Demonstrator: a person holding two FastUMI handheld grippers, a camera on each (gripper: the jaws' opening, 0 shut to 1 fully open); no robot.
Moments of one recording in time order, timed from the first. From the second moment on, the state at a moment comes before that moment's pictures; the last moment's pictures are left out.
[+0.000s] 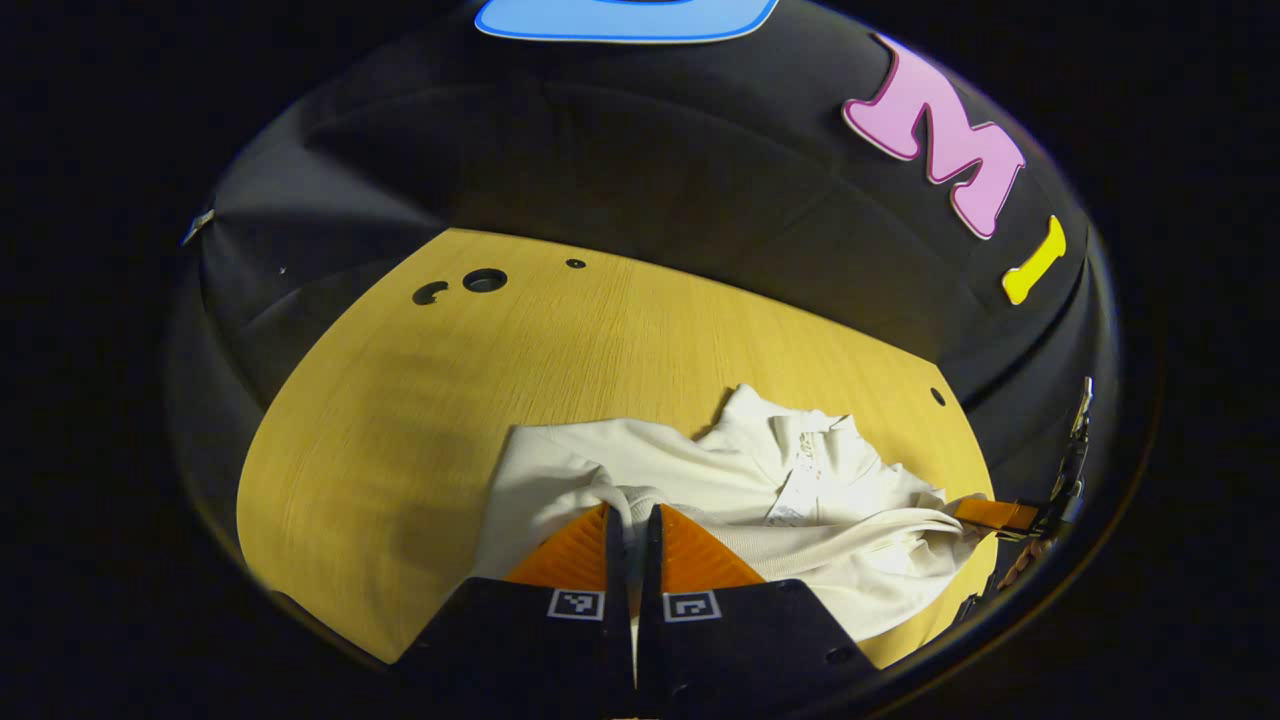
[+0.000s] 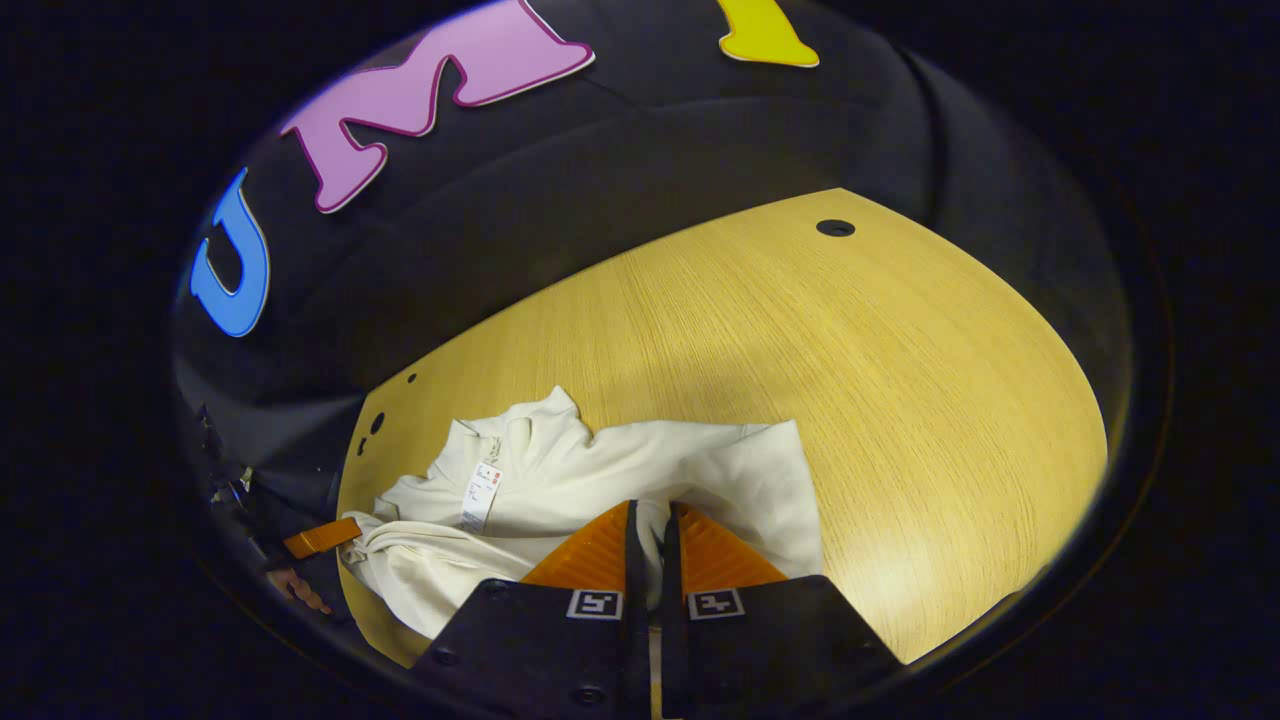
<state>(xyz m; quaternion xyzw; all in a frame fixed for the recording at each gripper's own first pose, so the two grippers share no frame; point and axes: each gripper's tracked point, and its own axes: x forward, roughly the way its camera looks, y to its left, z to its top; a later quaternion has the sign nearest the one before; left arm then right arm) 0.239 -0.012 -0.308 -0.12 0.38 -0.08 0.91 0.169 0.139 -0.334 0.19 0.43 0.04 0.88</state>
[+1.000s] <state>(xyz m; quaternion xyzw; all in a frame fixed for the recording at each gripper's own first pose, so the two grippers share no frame) 0.250 -0.016 -0.307 -0.07 0.35 -0.06 0.93 0.170 0.151 -0.341 0.14 0.42 0.06 0.89</state>
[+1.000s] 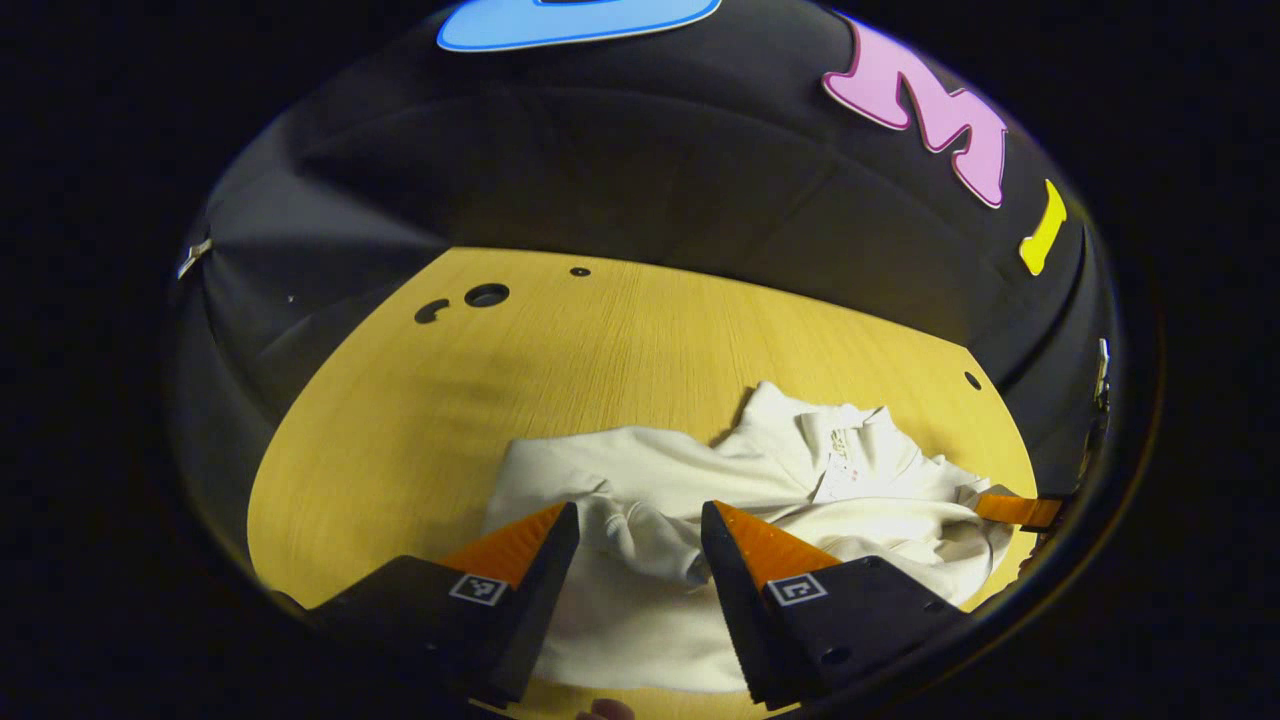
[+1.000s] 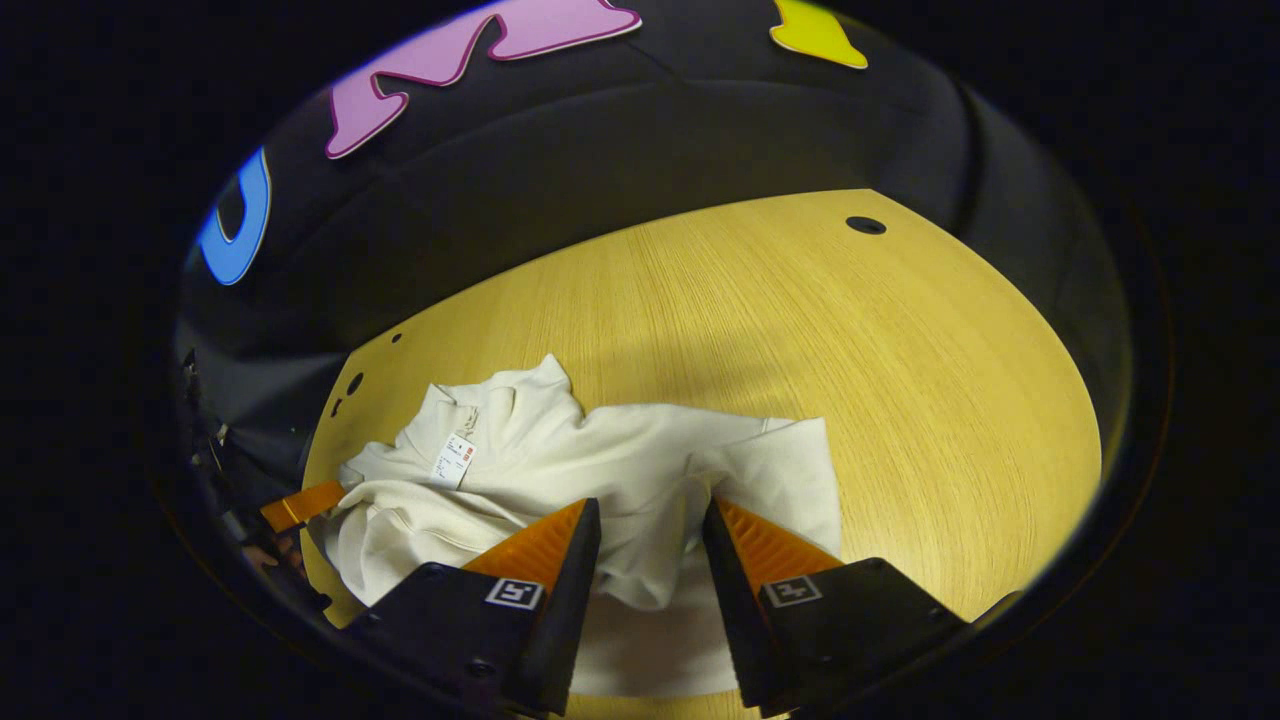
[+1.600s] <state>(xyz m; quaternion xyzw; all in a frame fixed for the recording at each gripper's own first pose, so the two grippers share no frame) 0.191 -0.013 -0.238 -0.05 0.29 -0.07 0.95 0.123 0.131 -0.269 0.11 0.36 0.07 0.92</state>
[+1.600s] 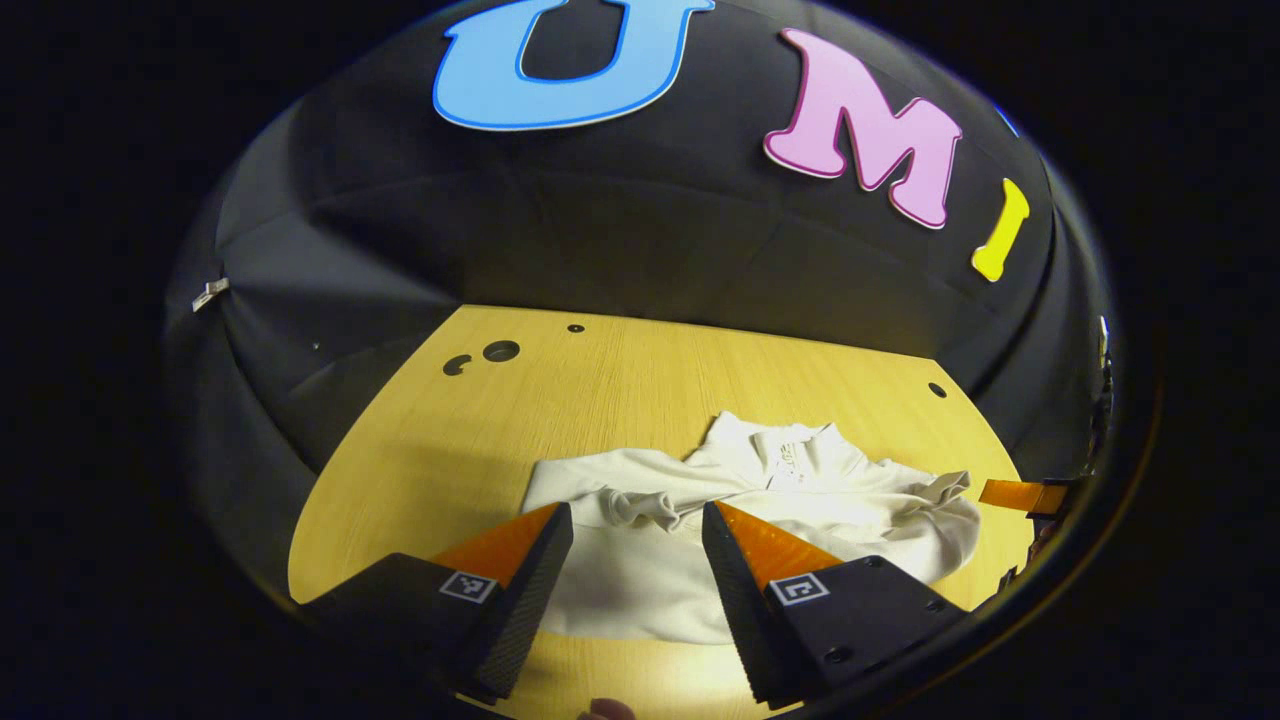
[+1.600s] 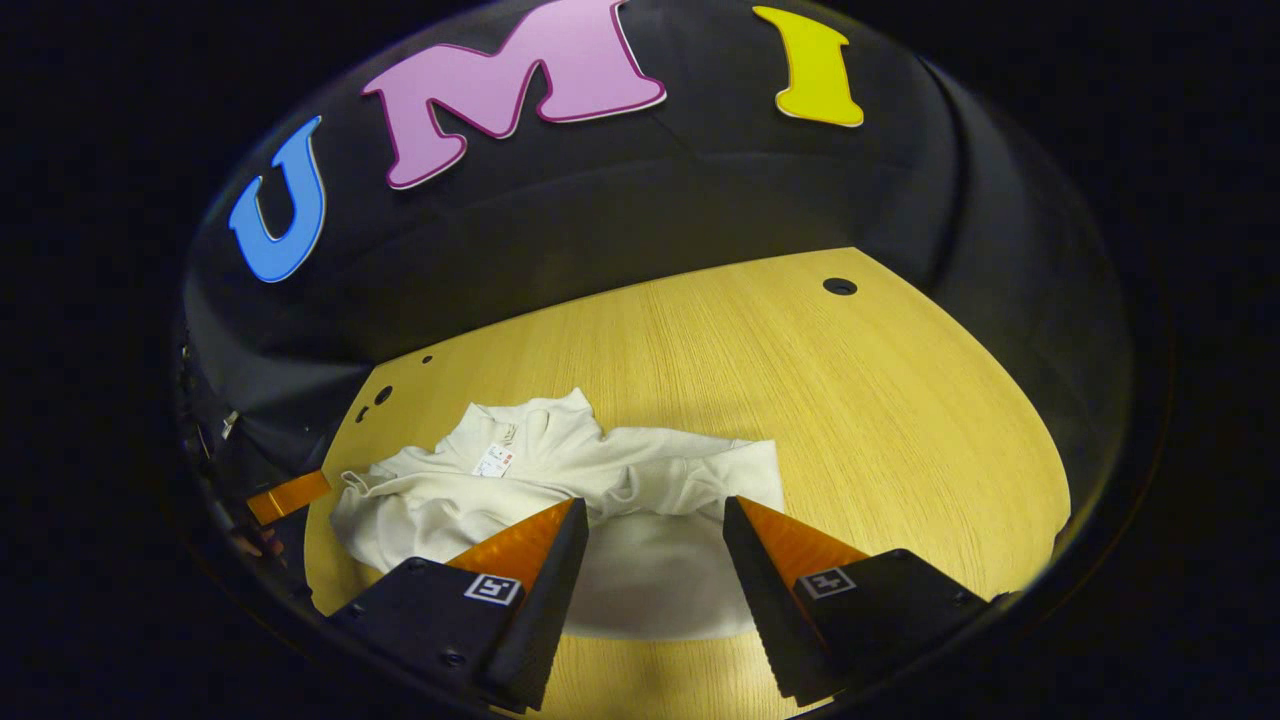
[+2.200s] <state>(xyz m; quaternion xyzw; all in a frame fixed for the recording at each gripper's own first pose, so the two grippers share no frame) 0.103 -0.048 -0.199 -0.02 0.25 -0.12 0.96 0.049 0.143 -0.231 0.11 0.34 0.10 0.93</state>
